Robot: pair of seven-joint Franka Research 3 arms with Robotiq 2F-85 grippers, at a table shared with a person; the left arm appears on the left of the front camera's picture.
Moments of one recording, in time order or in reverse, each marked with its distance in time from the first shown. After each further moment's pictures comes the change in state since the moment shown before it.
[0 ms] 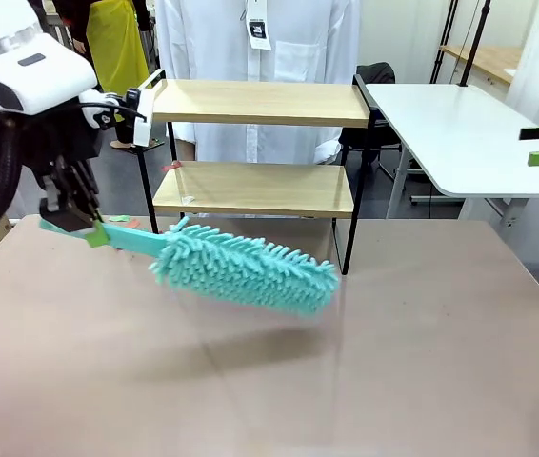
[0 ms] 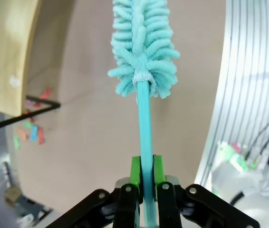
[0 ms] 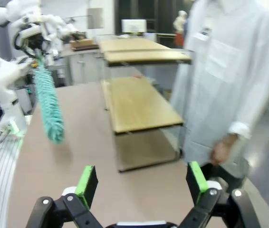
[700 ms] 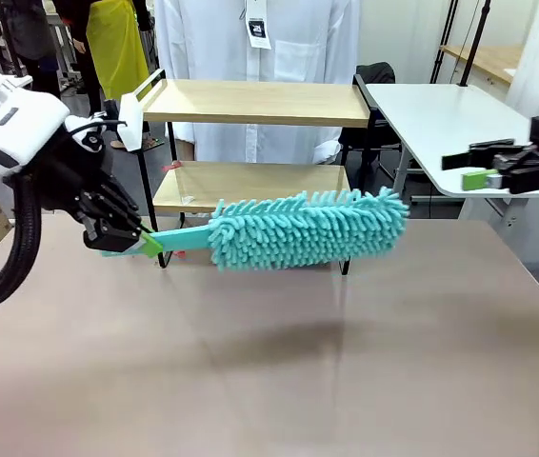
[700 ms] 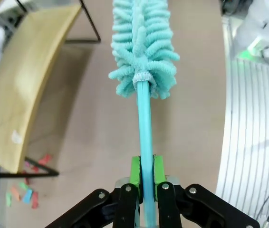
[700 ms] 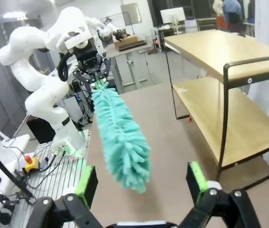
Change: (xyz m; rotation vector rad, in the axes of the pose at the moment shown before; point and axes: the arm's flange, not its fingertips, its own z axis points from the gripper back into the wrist) left arm -0.018 0.006 -0.053 -0.010 -0.461 0.016; right arm 0.035 0.115 -0.131 0.197 0.051 -0.218
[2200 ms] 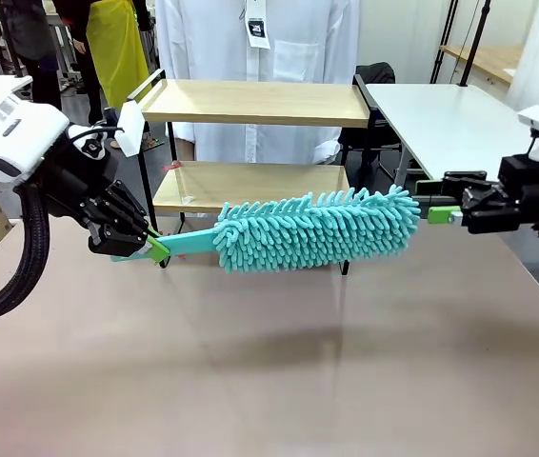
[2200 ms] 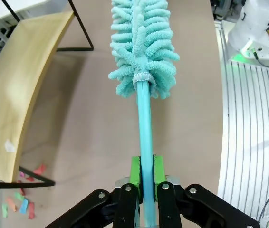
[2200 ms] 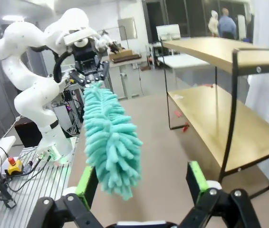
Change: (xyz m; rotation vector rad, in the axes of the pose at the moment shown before) left arm -0.010 0.007 -0.008 -0.037 -0.030 -0.020; right arm -0.058 0.005 -0.029 -0.023 -0.125 0.108
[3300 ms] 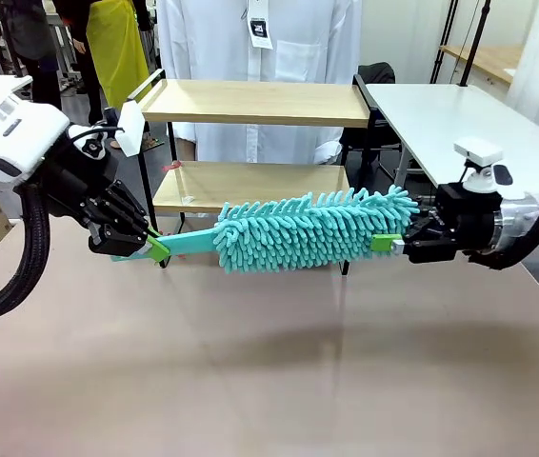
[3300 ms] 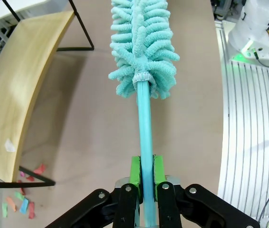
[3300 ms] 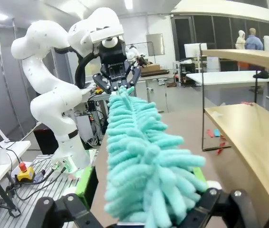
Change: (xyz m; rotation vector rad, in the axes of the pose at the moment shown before) left arm 0.000 0.000 0.000 0.001 0.001 0.001; right arm -0.028 0.018 -0.089 0.152 -0.076 0.000
